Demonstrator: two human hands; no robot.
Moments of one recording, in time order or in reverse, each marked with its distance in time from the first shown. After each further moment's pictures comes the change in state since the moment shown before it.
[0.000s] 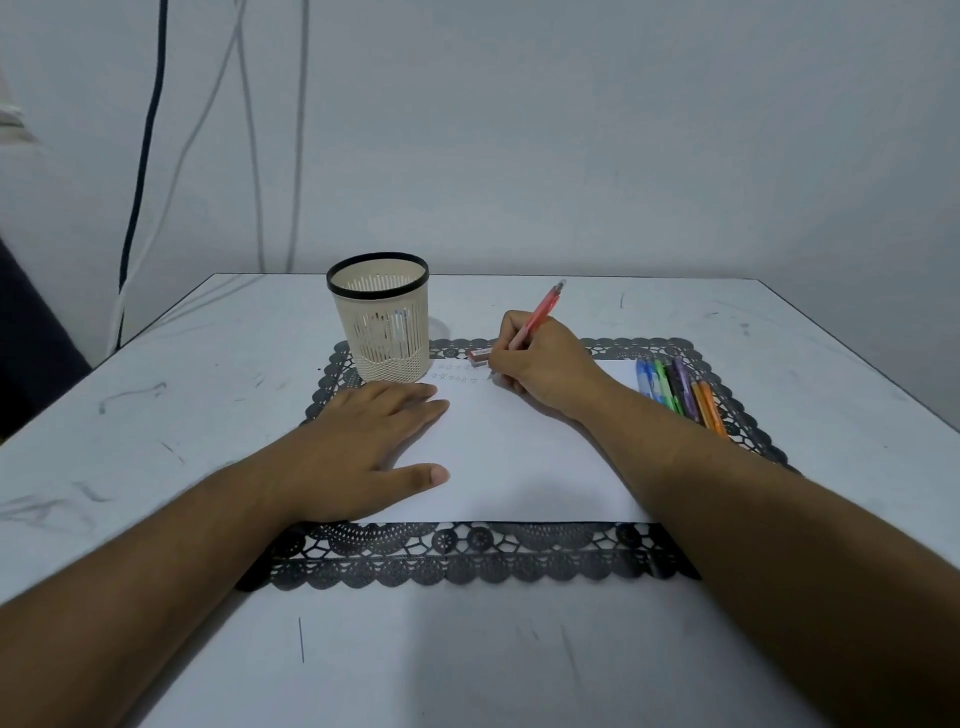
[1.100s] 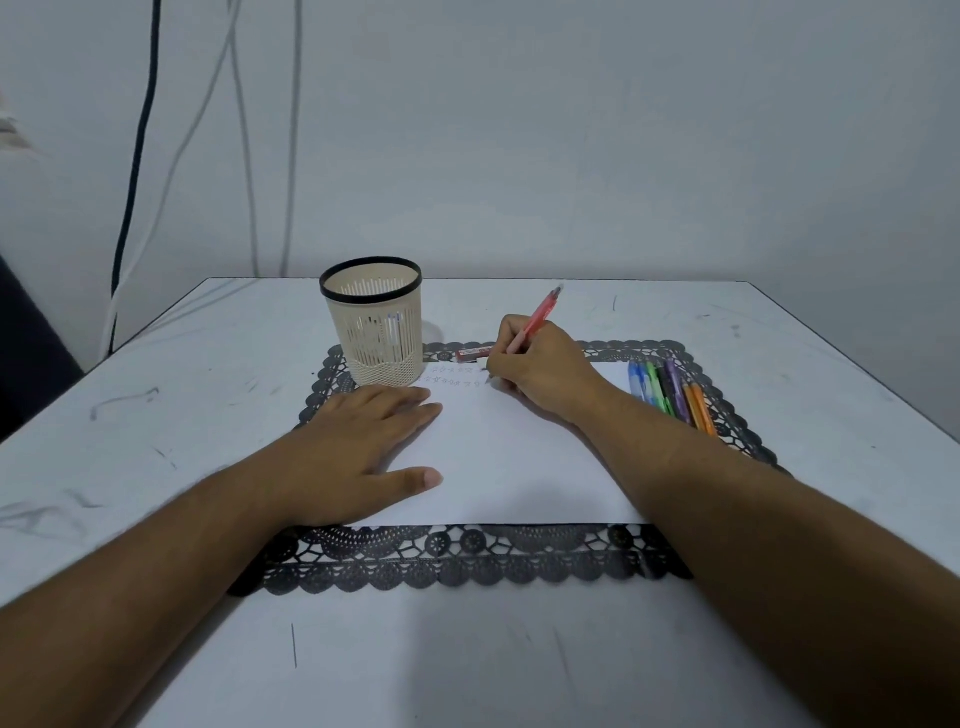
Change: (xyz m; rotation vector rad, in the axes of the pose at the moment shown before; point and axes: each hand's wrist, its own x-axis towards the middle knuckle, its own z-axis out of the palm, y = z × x) left_hand 0.000 -0.001 0.000 -0.008 -0.005 0.001; right_hand 0.000 0.003 -0.004 0.010 0.013 0.022
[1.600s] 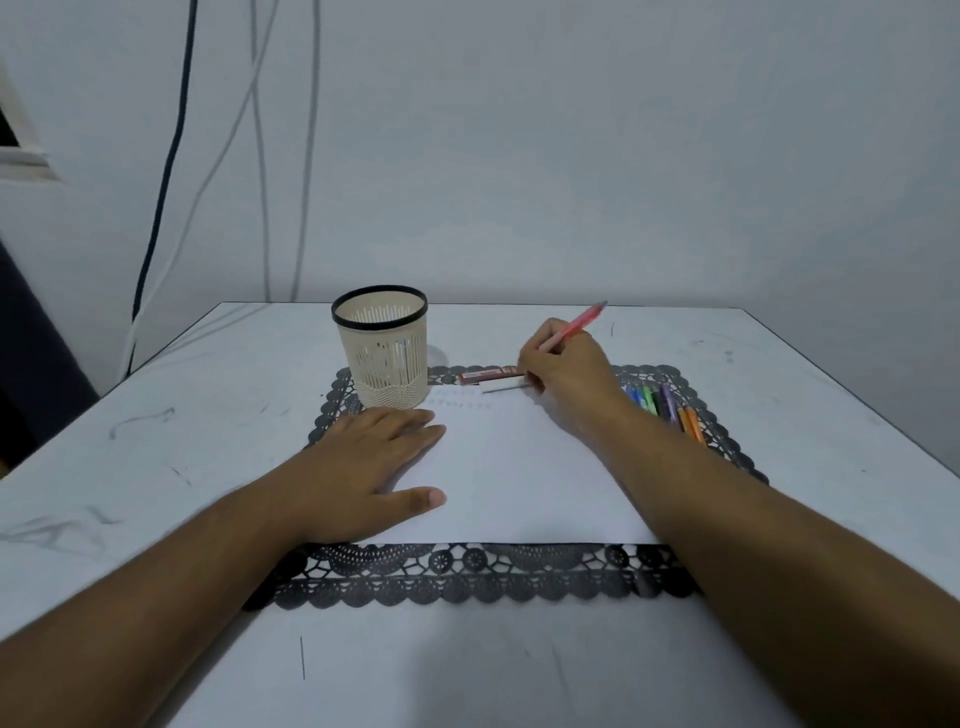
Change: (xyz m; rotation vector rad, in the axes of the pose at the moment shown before) left_hand -0.001 0.004 -0.001 0.018 0.001 -0.015; right_hand 0.000 -0.008 -0.018 0.205 0.187 0.095
